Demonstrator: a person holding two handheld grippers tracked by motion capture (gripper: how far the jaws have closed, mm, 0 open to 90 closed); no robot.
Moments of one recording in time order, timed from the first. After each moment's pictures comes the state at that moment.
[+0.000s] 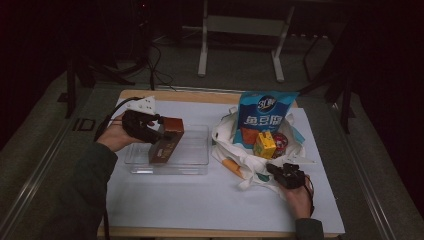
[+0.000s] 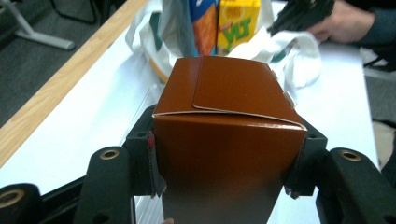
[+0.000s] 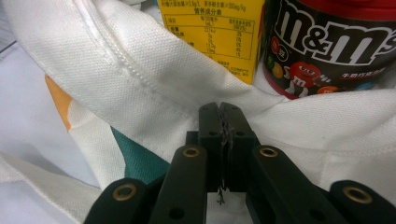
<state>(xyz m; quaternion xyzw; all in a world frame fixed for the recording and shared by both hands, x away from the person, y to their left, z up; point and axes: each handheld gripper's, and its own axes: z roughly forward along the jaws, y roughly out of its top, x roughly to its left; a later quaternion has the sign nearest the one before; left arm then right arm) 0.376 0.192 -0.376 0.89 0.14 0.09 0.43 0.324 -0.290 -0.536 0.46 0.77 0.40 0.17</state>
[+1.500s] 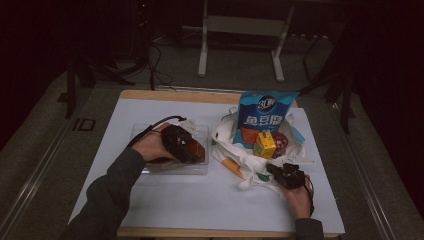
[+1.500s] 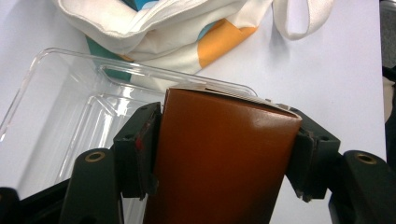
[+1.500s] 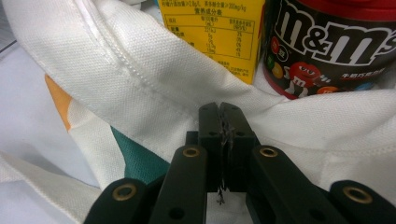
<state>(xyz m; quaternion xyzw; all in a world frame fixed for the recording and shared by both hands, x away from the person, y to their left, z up) 0.381 0.100 -0.425 0.94 0.12 0.02 0.31 0.324 -0.290 -0.536 0.46 0.77 0.40 0.17</state>
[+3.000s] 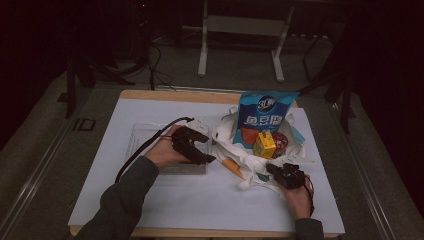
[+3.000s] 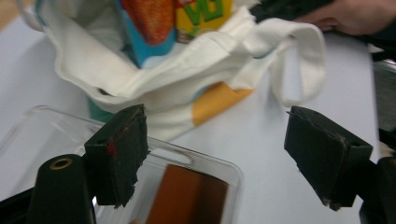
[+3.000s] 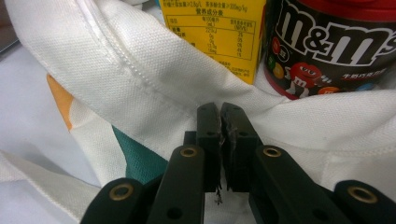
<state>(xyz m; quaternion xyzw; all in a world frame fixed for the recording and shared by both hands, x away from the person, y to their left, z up) 0.374 0.072 -0.426 0.91 0.17 0.04 0.38 0.324 -0.290 -0.536 0.46 0.77 0.40 0.17</state>
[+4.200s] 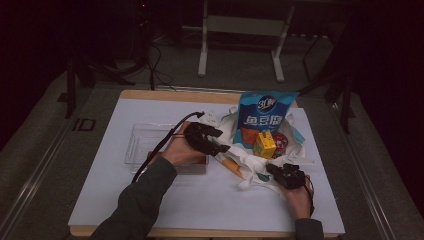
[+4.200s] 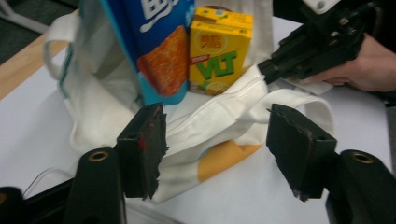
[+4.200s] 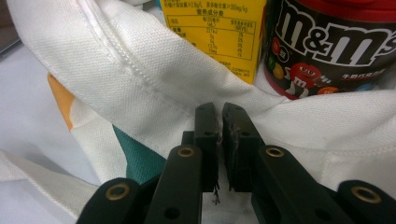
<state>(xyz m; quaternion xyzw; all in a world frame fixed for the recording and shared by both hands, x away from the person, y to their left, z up) 0.376 0.038 -0.410 0.88 0.19 0.07 0.43 0.323 -0.290 -0.536 0.46 0.77 0.40 0.17</state>
